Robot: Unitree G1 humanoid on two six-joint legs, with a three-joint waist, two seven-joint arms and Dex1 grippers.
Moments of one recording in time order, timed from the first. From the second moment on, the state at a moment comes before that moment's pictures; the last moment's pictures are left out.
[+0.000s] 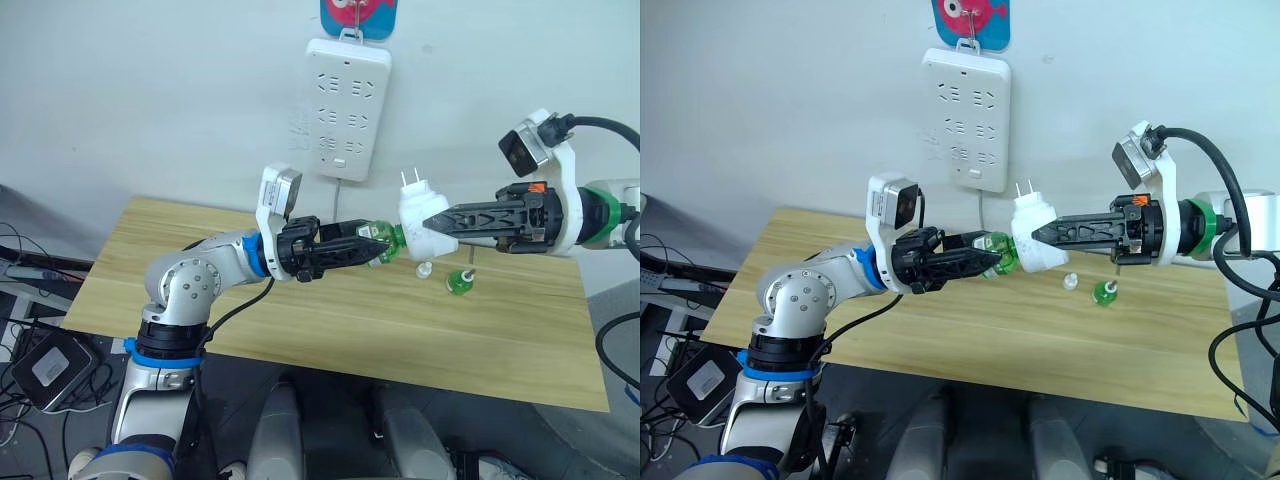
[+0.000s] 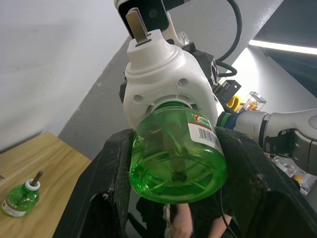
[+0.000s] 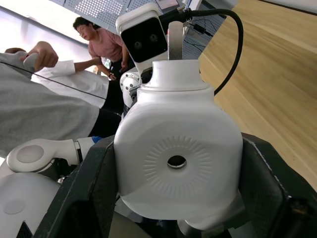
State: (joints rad) left arm -0.65 0.39 0.02 -0.13 -1.02 0.97 -1.01; right arm -0.89 -1.01 0.04 0.09 1.93 1.43 0.35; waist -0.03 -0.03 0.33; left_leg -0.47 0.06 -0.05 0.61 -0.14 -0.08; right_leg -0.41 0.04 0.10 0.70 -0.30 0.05
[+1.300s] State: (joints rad) left arm -0.66 0.32 0.01 -0.11 -0.98 0.96 -0.96; right arm -0.76 -1.07 0.09 -0.16 1.94 1.38 0.41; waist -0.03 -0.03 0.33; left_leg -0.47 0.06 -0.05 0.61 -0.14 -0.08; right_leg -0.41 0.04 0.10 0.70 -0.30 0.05
